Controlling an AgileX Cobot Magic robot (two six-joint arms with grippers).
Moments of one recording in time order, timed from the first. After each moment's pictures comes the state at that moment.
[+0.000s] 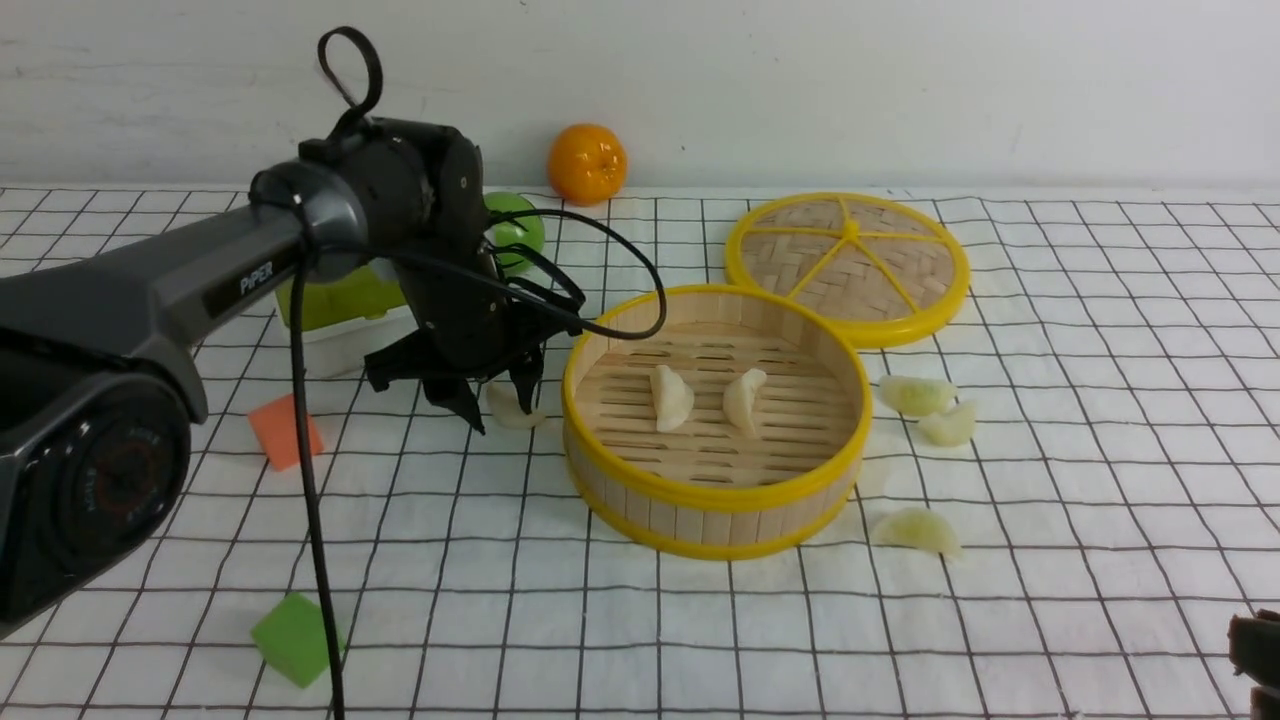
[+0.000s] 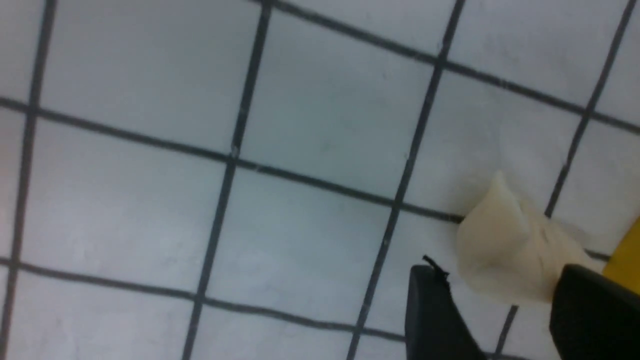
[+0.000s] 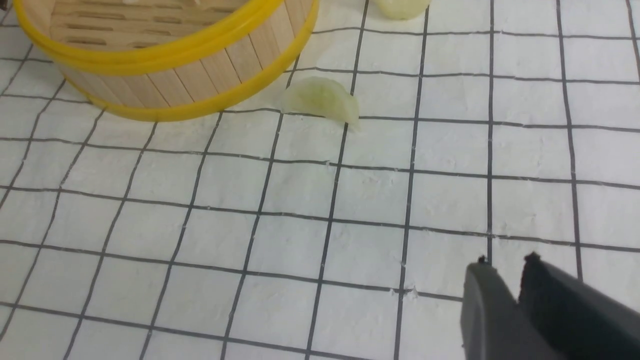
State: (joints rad) right arm 0.02 0.72 -0.38 0.47 0.43 -0.32; left arm -0.30 2.30 -1.99 -0.03 1.01 -0.59
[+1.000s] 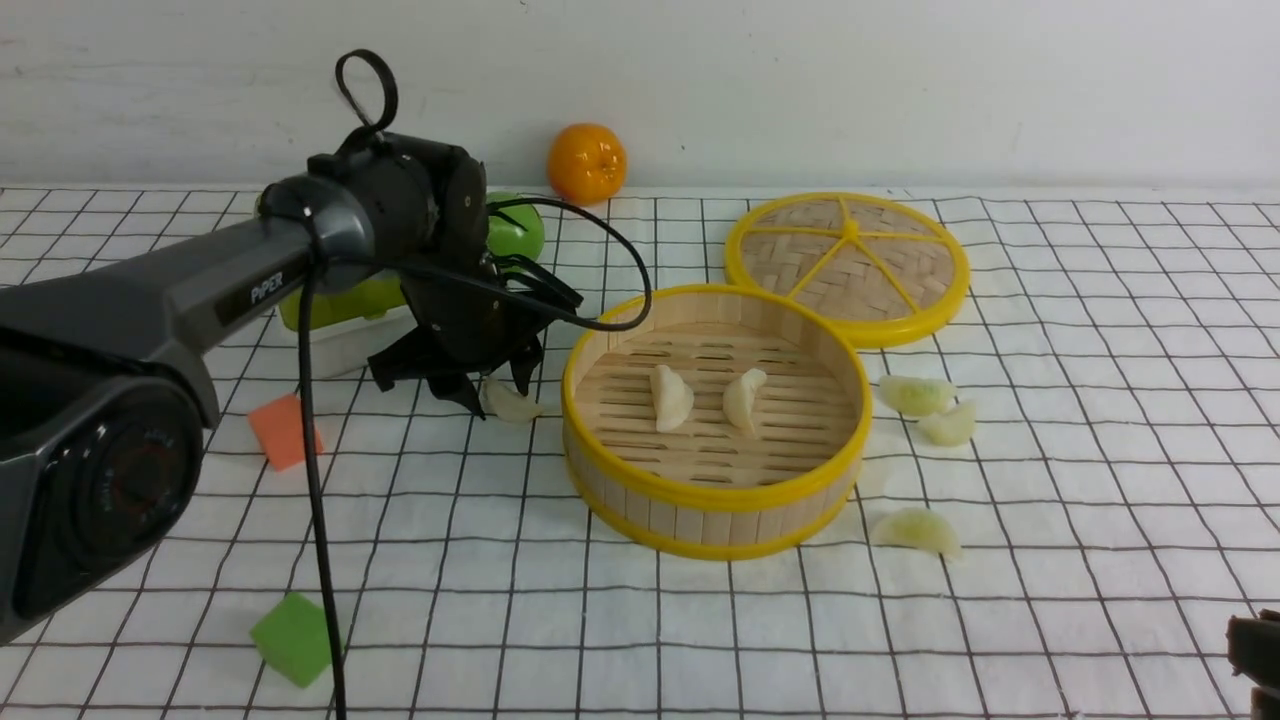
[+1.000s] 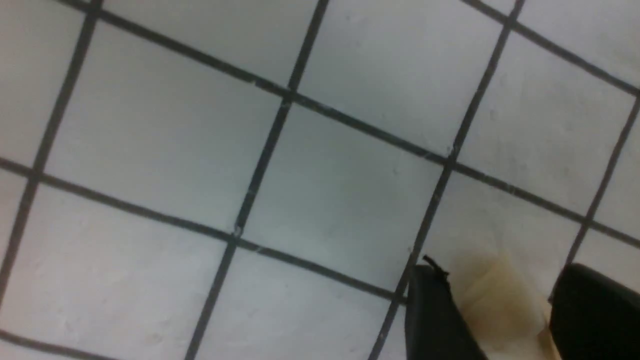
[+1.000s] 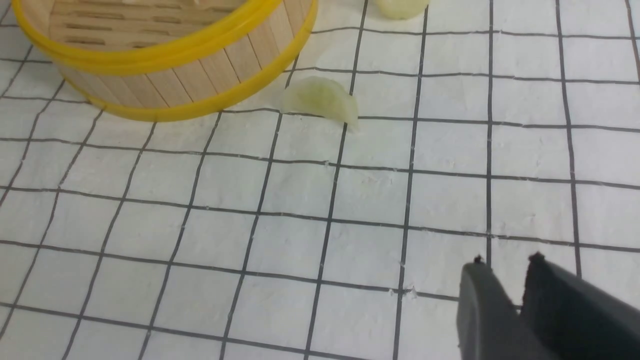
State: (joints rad) right arm 0.02 0.72 -0.38 0.47 0.43 -0.32; left arm -0.30 2.32 -1.99 0.04 0.90 -0.72
